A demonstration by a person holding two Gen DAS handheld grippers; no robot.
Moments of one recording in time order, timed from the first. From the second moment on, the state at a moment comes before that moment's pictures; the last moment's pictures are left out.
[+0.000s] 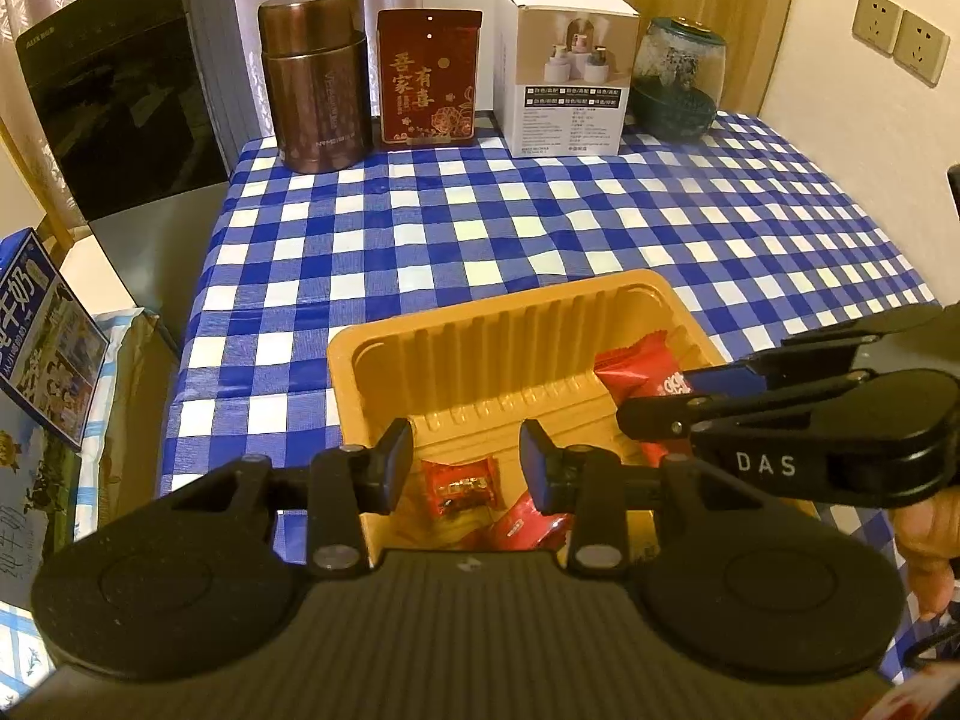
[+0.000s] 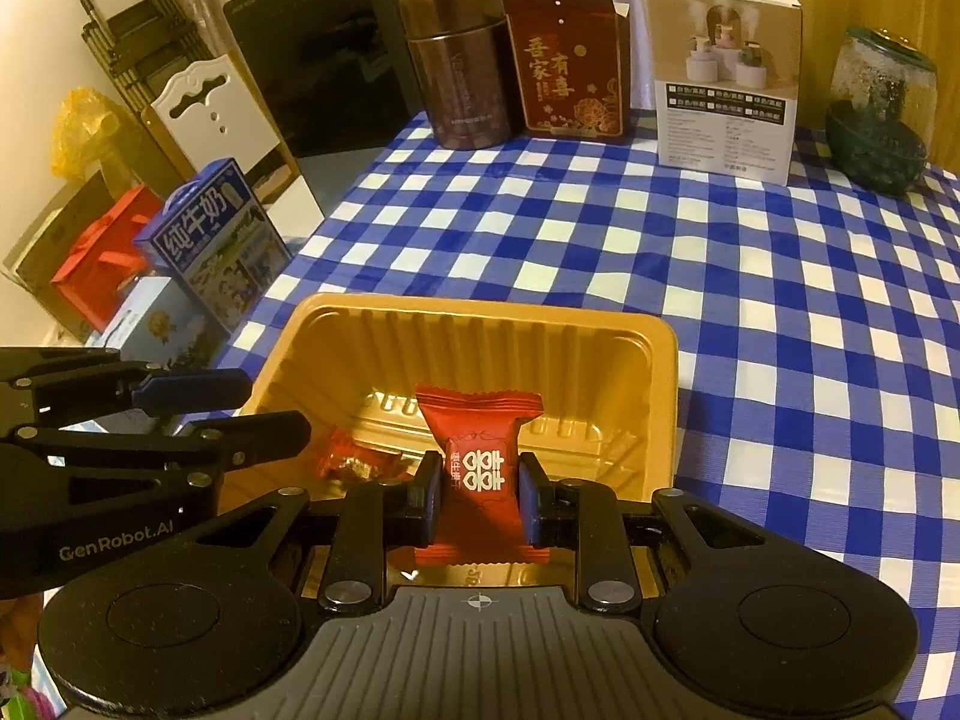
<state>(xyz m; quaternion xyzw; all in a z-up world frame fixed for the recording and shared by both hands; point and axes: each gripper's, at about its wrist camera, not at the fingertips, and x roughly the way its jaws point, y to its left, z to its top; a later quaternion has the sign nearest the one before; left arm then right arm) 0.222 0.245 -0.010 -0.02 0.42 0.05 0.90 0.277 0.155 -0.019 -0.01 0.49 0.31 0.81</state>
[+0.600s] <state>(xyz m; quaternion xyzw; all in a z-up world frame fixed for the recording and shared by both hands) 0.213 0.250 -0.008 -0.03 0.42 0.06 0.91 0.287 0.134 -0.004 0.06 0.47 0.31 0.83</state>
